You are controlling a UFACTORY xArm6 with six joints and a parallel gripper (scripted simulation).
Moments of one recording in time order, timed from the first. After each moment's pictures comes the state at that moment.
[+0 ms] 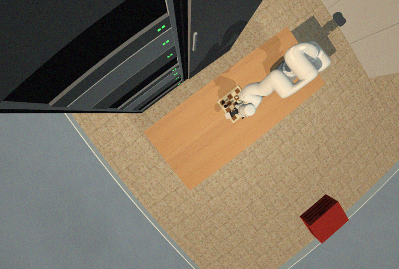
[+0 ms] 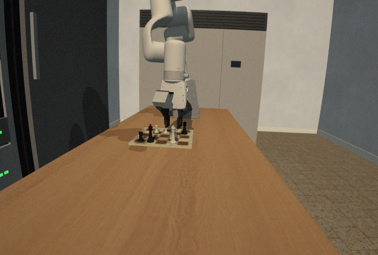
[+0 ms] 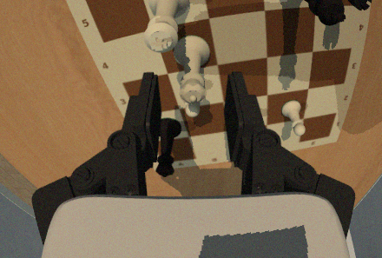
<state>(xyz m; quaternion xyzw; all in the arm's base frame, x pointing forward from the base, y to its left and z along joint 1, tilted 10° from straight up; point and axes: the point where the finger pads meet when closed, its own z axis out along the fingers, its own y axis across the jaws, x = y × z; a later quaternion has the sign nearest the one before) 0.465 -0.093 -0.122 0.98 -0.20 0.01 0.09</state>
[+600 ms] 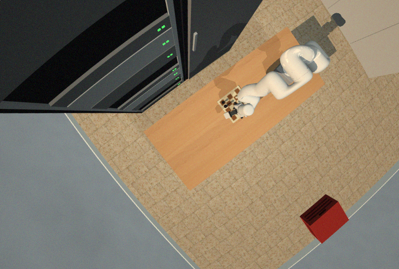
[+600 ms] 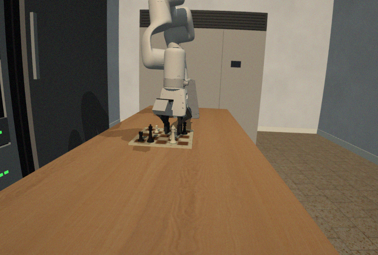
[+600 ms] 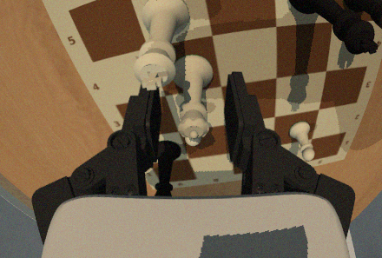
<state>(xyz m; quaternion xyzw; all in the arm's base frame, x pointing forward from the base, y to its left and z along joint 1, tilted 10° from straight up) 0.465 -0.098 -0.148 0.98 -0.20 0.01 0.09</state>
